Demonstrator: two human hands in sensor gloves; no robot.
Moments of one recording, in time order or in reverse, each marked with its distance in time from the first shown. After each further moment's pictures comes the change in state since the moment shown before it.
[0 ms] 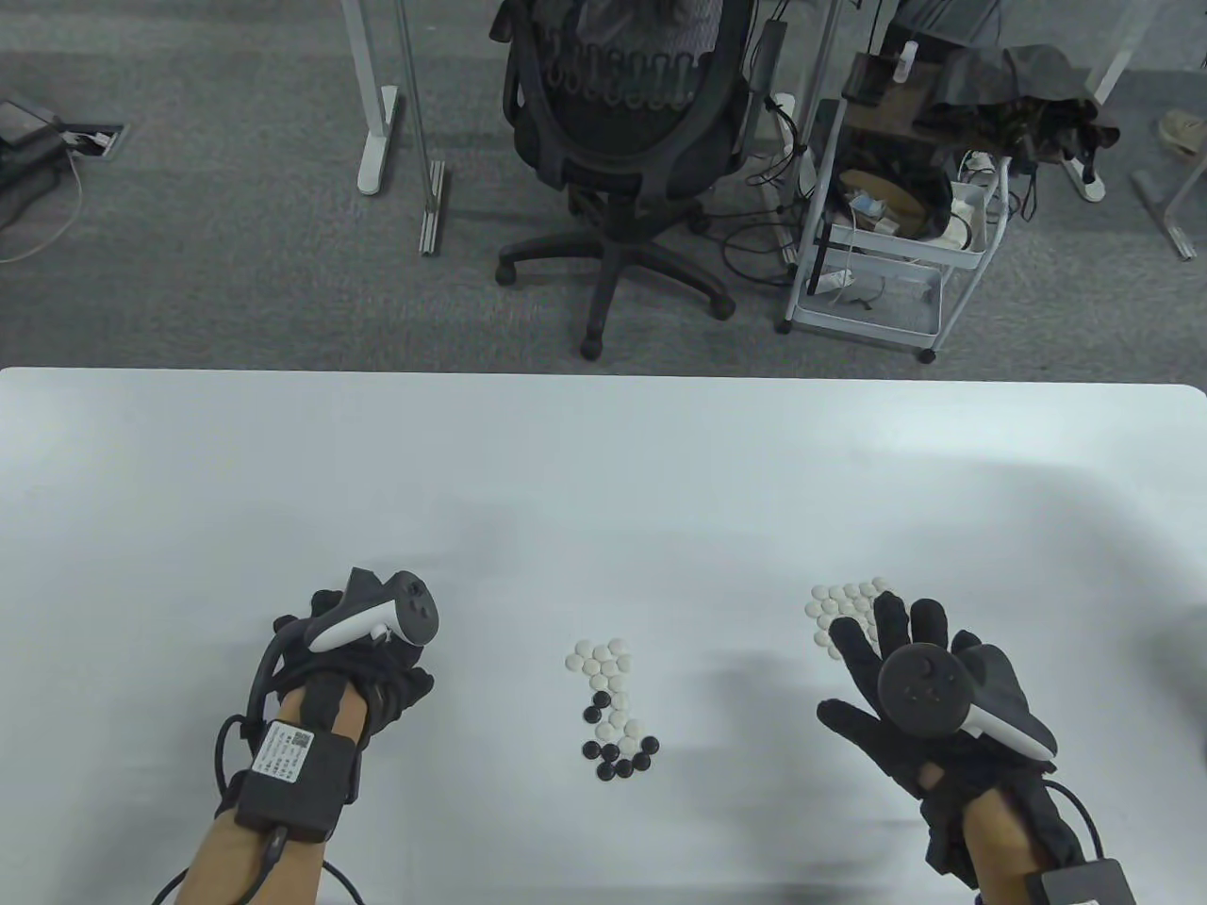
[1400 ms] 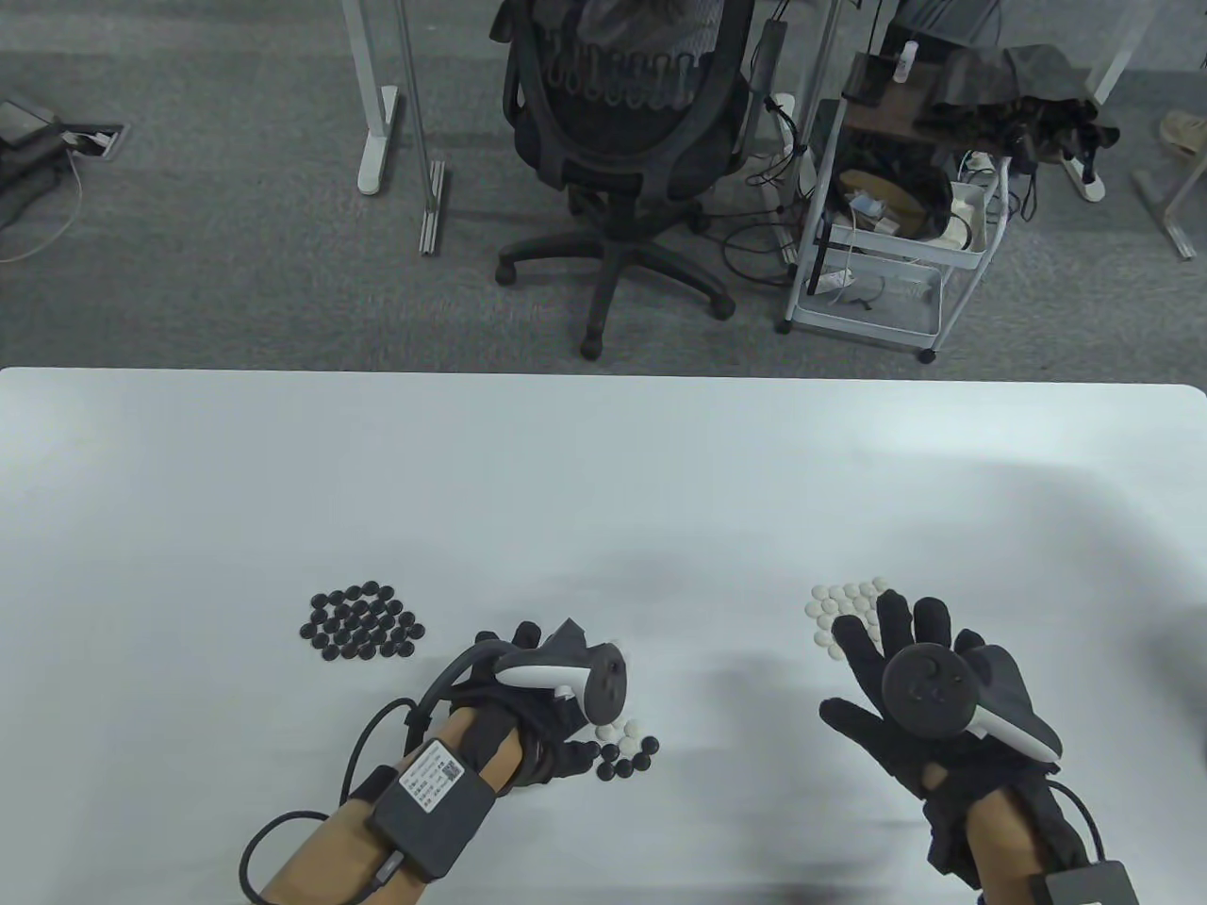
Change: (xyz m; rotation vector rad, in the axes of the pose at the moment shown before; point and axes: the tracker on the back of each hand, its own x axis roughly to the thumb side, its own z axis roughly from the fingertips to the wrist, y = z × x) left_hand 0.153 -0.028 0.031 -0.063 -0.354 -0.387; right_hand -0.001 -0.002 0.001 -0.013 -0.004 -0.006
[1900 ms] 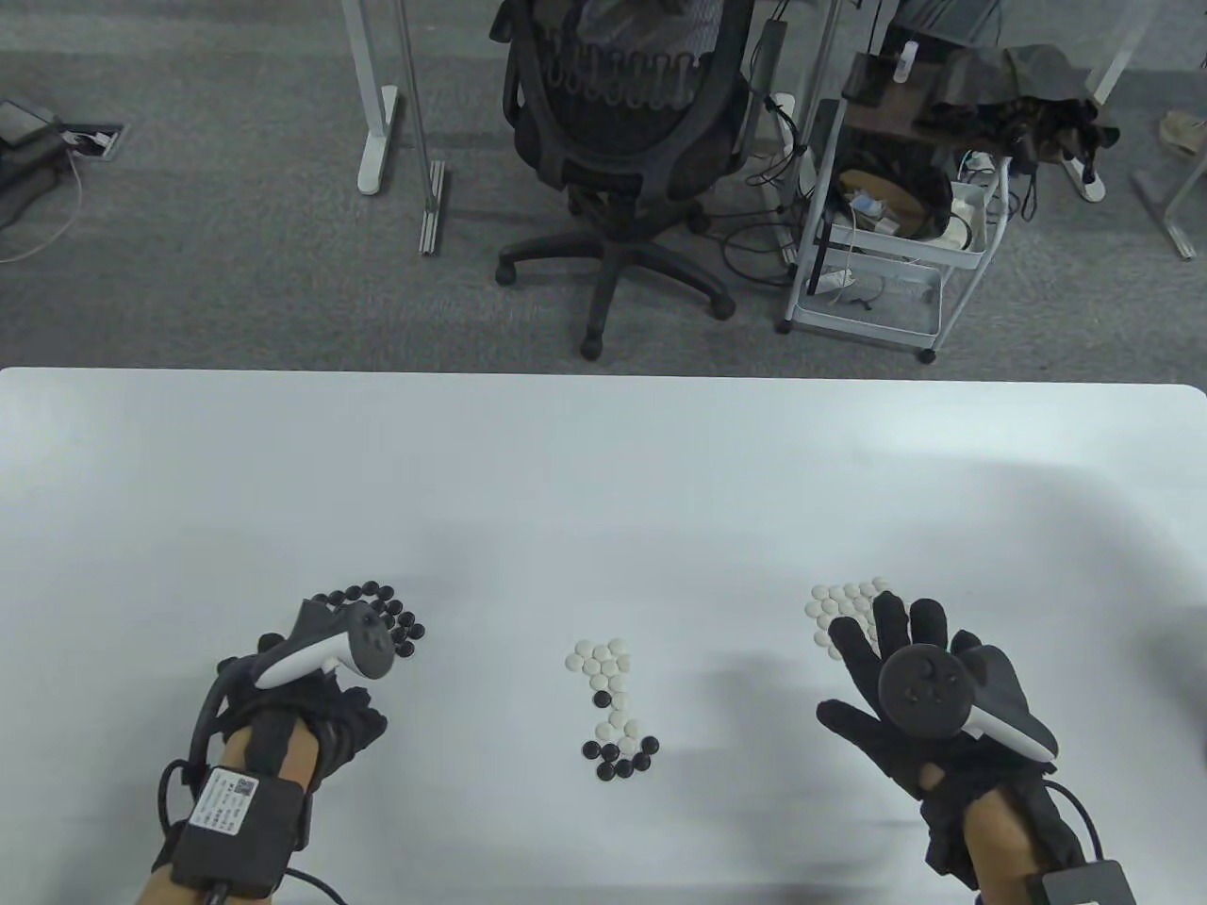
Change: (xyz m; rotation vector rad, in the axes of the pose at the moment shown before) left_hand -0.173 -0.073 0.066 0.006 0.411 0.455; right_hand 0.002 0.001 -0.001 0.007 -0.003 0.004
